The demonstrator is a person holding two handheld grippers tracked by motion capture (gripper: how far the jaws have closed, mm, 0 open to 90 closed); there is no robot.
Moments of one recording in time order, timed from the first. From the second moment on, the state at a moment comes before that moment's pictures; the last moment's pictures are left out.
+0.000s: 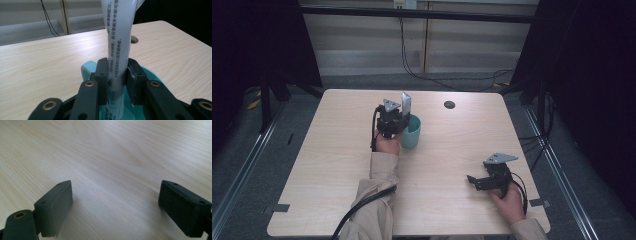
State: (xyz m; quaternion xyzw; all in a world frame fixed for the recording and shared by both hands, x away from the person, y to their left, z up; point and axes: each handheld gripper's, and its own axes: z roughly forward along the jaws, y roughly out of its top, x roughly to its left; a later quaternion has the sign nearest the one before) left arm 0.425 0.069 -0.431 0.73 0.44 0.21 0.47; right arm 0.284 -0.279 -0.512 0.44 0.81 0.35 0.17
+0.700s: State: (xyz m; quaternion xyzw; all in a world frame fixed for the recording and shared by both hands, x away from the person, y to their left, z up) left arm 0.405 0.080 -0.434 0.73 0.44 0.21 0.48; right arm 0.284 -0.279 -0.512 0.44 0.81 0.35 0.17
